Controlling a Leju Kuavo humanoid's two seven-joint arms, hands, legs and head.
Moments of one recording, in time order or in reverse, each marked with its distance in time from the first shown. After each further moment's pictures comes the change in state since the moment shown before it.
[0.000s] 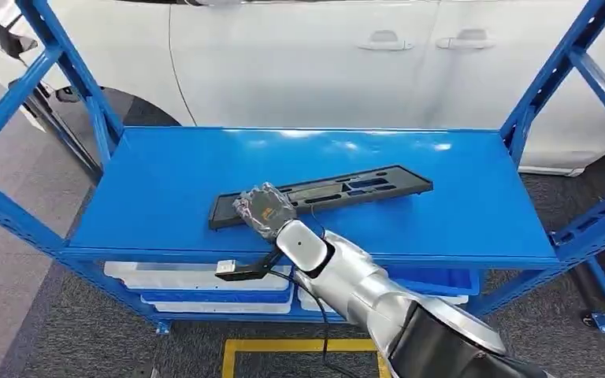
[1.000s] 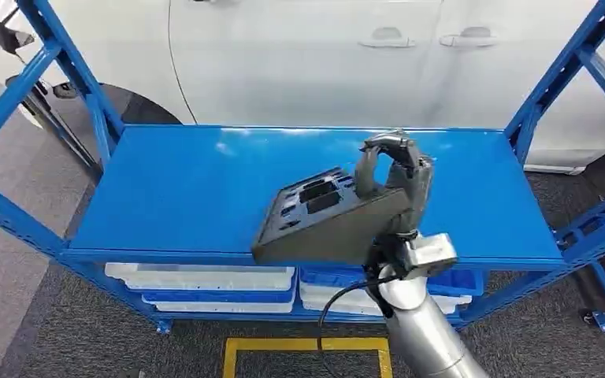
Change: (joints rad) left arm 0.004 0.004 0.080 0.000 -0.011 0.059 -0.050; right arm 0.527 -0.238 -0.560 -1.250 -1.286 -0.077 -0.746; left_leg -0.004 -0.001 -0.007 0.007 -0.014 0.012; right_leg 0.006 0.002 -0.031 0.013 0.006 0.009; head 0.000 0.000
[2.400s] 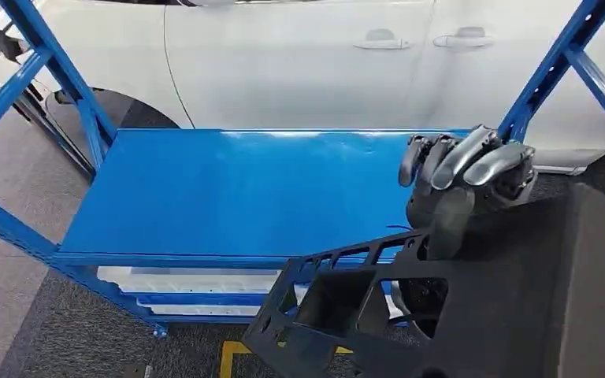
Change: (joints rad) left arm -0.014 -0.008 0.018 0.000 -0.050 -0.013 -0.044; right arm -0.006 -0.049 0.005 -0.439 -0.335 0.462 0.061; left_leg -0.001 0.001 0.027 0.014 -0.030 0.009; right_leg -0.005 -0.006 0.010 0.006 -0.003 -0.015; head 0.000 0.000
